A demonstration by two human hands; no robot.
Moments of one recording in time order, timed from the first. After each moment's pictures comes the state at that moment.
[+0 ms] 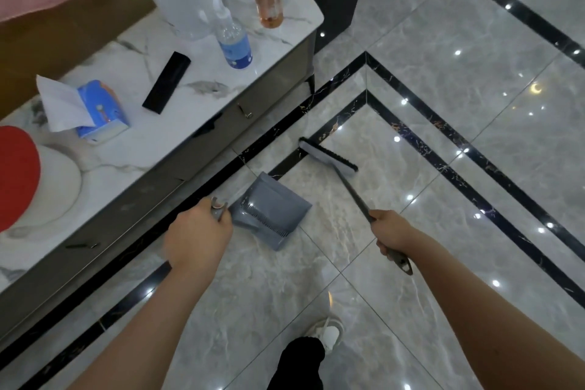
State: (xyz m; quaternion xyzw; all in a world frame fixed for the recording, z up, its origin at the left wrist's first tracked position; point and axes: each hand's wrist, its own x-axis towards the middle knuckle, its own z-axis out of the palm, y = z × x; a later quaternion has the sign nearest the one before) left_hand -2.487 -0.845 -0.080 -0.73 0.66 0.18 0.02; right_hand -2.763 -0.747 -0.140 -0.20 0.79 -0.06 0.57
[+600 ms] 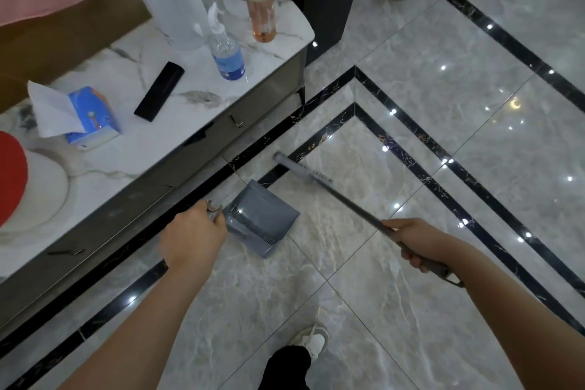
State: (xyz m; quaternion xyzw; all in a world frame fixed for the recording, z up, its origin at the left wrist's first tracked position) left_hand -2.502 -0.850 -0.074 -0.73 0.67 0.16 0.02; right_hand -2.819 -0.729 -0.085 -0.17 0.78 -0.04 0.60
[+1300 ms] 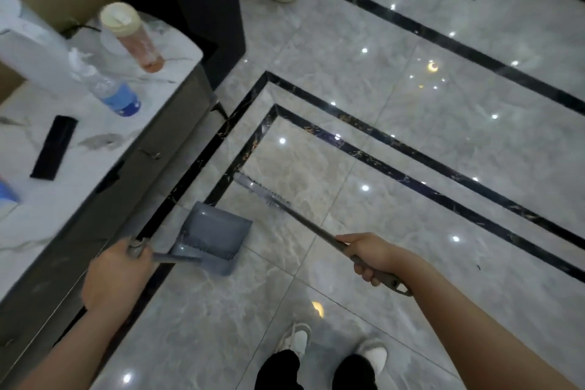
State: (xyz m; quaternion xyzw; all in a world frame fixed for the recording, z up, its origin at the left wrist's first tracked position) left_hand -2.534 -0.815 -0.063 -0.70 0.68 0.24 0.02; right_hand -2.843 -0.605 -0.070 -0.04 0.74 -0.17 0.66
